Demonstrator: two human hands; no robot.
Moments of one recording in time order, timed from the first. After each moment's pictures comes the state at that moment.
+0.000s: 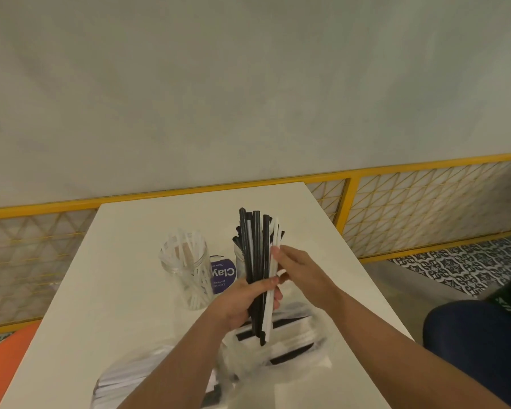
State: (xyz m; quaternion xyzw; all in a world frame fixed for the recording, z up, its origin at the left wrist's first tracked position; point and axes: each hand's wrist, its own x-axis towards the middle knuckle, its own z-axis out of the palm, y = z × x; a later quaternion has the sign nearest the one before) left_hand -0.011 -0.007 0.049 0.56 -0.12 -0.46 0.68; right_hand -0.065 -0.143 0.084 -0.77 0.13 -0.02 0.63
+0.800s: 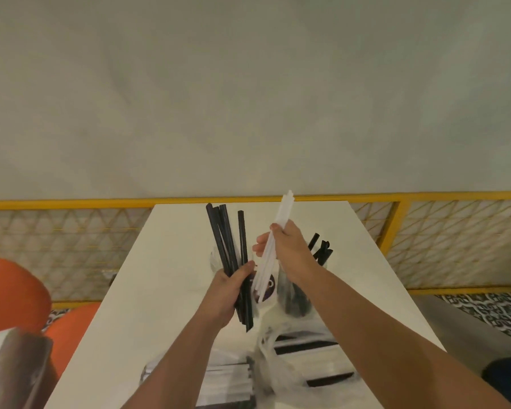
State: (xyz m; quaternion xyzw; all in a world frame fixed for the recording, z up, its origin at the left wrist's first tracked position) left_hand 0.019 0.068 0.077 0.61 -0.01 -0.19 0.77; right_hand 0.014 -0.055 0.143 -0.64 0.16 -0.07 0.74
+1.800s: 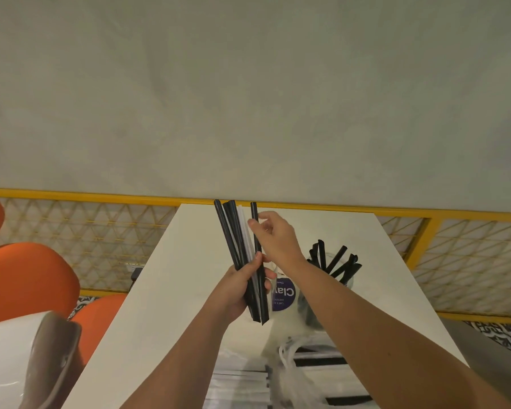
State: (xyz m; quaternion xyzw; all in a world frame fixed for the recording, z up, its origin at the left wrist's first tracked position) left_hand 0.029 0.093 0.099 0.55 -0.04 -0.24 0.80; right_hand 0.055 -0.013 0.142 -0.83 0.04 -0.15 0.54
